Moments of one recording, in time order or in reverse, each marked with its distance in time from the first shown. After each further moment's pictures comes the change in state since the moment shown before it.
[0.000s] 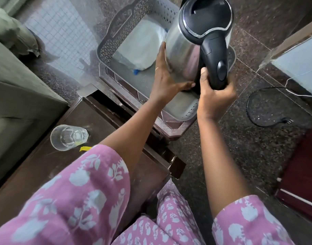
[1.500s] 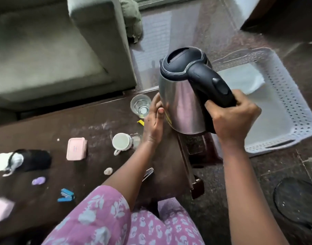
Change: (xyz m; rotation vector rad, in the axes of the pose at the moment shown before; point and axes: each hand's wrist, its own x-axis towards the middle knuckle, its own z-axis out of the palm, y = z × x) left_hand -0.205 -0.031 -0.158 -0.160 0.756 -0.158; right_hand -0.120 -0.143 -0.004 0.072 -0.774 -0.497
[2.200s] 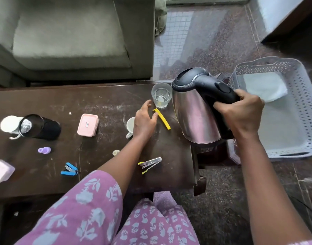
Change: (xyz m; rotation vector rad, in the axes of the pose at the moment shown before) left_hand -0.020 -0.070 -0.075 0.466 0.113 -0.309; right_hand -0.015 -0.015 0.021 -0.189 -0.377 0.039
